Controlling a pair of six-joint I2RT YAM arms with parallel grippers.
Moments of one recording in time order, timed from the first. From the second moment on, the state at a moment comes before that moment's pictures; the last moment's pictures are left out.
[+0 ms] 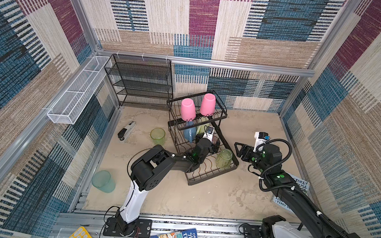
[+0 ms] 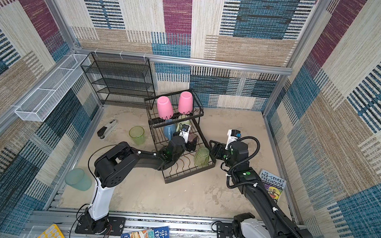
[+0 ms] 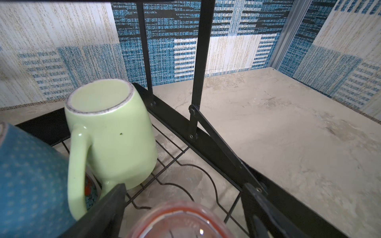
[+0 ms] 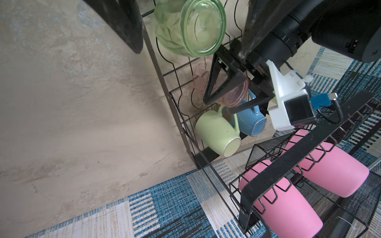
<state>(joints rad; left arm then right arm) -0.81 2.09 1.14 0.69 -0.39 -0.16 0.26 1.01 0.60 0.02 -0.15 0.50</state>
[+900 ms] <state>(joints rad) -0.82 2.02 1.12 0.71 -0.32 -0.15 0.26 0.94 0.62 0.00 -0.18 0.47</state>
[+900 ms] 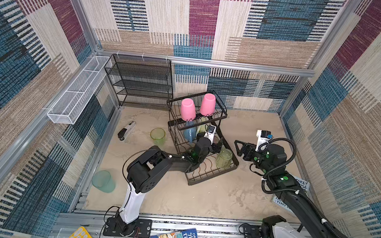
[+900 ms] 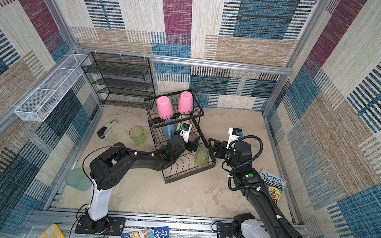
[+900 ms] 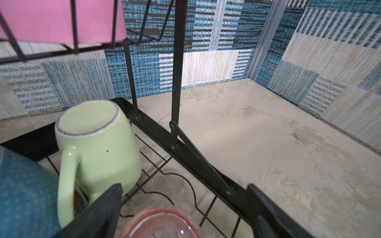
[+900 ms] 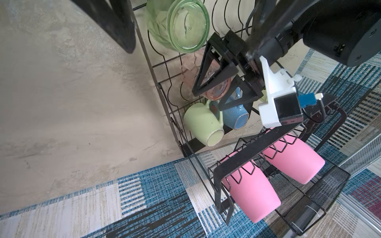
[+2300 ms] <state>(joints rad) -0.91 1.52 1.16 0.34 -0.23 -0.03 0.26 0.86 0.78 -0.10 -0.17 0.44</state>
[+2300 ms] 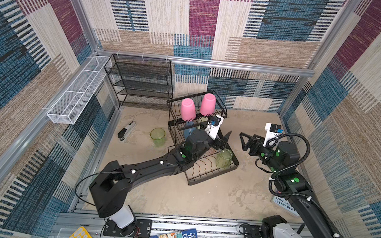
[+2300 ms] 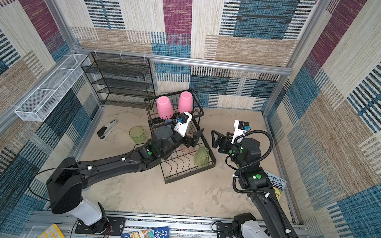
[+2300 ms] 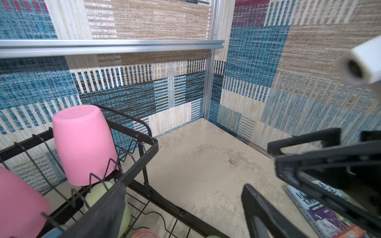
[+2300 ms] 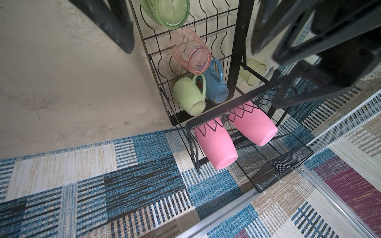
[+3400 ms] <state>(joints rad) -0.04 1.60 1.55 -0.93 -0.04 -0.48 0.66 0.98 0.88 -0.11 0.07 0.29</state>
